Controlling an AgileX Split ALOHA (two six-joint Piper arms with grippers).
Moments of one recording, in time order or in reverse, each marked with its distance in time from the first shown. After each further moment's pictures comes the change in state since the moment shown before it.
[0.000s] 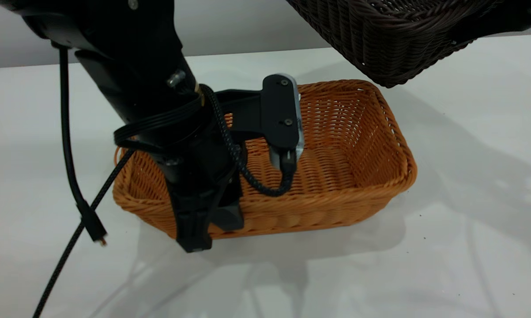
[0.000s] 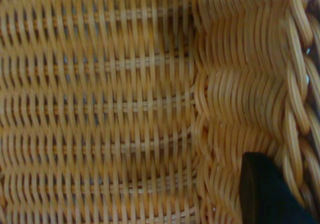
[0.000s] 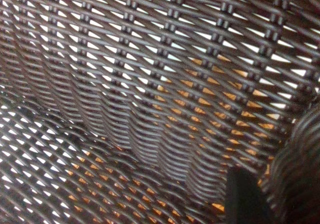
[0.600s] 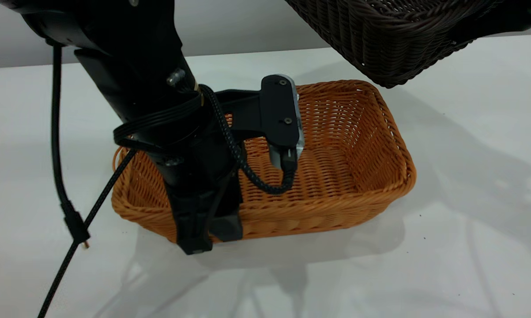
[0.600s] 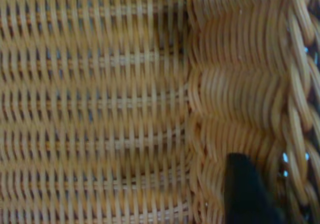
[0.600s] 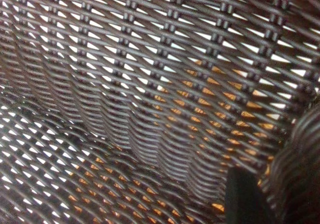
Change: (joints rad) left arm 0.001 -0.001 0.000 -0.015 0.019 -0.018; right arm 0.000 0.000 0.000 0.001 0.001 -0.003
